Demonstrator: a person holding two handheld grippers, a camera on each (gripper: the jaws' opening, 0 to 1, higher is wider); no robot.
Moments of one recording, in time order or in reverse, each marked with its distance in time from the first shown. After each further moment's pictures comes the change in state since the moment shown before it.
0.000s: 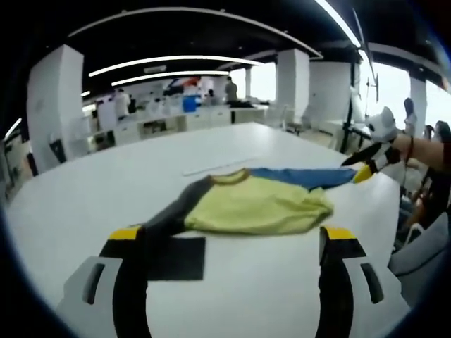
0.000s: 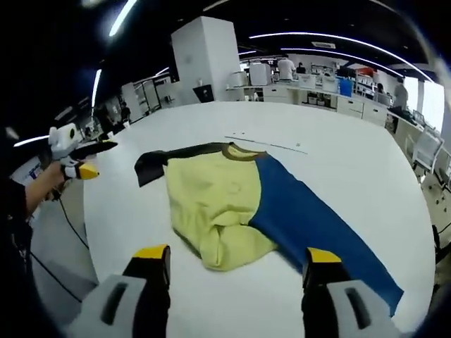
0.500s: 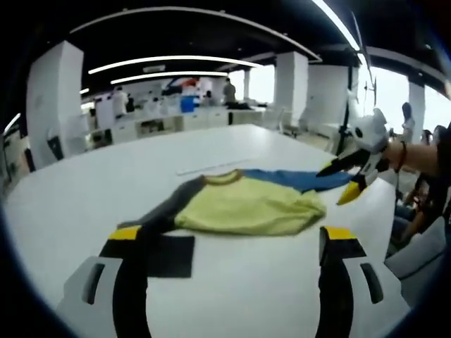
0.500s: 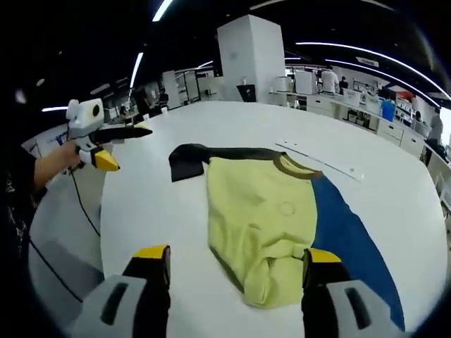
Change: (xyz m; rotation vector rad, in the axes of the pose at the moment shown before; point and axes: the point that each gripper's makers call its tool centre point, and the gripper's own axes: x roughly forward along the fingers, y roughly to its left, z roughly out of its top) left arm -0.002 -0.017 0.001 -0.034 -0.023 -0.014; right arm 0.042 0.077 0.020 -0.249 -0.011 0.192
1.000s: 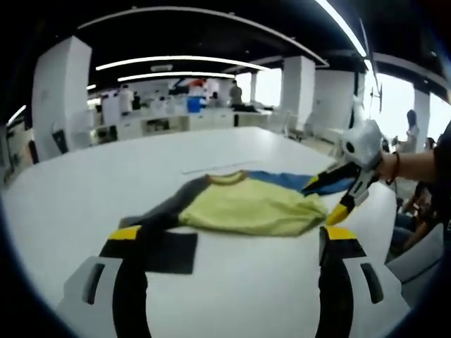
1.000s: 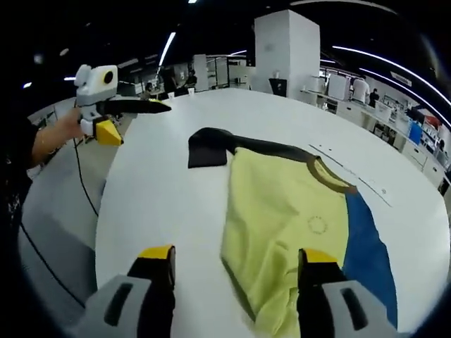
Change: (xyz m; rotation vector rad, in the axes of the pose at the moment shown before) left arm -0.004 0.010 -0.004 -0.037 -0.004 0.022; right arm 0.047 0.017 -0.005 -0.107 0.076 0.091
